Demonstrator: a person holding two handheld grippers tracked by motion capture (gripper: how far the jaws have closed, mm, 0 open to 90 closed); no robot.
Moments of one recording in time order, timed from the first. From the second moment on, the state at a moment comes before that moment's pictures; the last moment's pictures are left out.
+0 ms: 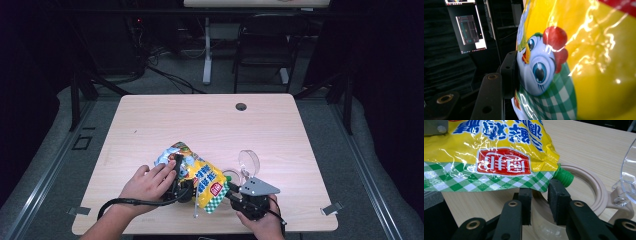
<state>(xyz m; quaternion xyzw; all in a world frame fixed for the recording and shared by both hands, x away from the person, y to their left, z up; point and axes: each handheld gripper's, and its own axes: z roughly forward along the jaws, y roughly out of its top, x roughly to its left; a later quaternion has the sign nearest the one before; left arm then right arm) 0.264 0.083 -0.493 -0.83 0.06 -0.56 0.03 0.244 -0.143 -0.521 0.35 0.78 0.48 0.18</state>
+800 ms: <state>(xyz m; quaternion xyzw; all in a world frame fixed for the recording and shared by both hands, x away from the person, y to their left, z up) 0.263 0.080 -0.489 -0.82 0.08 -0.57 0.04 0.242 -0.144 -0.520 0.35 0.78 0.48 0.19</state>
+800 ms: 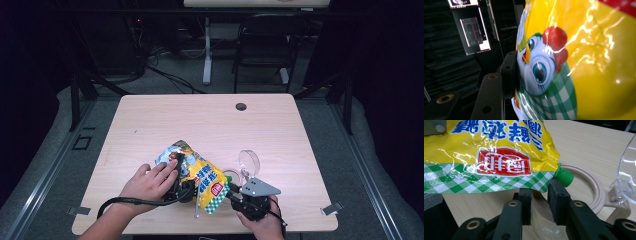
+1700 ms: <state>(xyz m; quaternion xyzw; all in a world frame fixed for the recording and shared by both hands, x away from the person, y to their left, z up) 0.259 0.076 -0.485 -0.80 0.09 -0.59 0.06 0.241 -0.144 -0.520 0.35 0.78 0.48 0.19</state>
